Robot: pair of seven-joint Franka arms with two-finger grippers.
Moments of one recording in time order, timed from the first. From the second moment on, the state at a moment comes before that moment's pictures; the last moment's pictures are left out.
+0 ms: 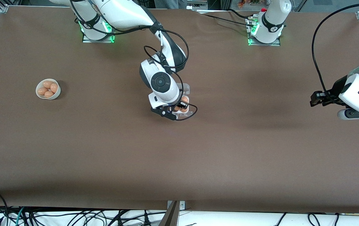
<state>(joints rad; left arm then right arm) -0.05 0.21 0.02 -1.50 -0.02 1.63 -0.11 0.89 0.78 -0.21 -1.40 0.38 2.13 0.94</state>
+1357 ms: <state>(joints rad) -0.41 0.35 0.00 -1.50 -0.41 1.41 -0.36 0.63 0.68 -0.28 -1.36 0.38 1.86 0.65</state>
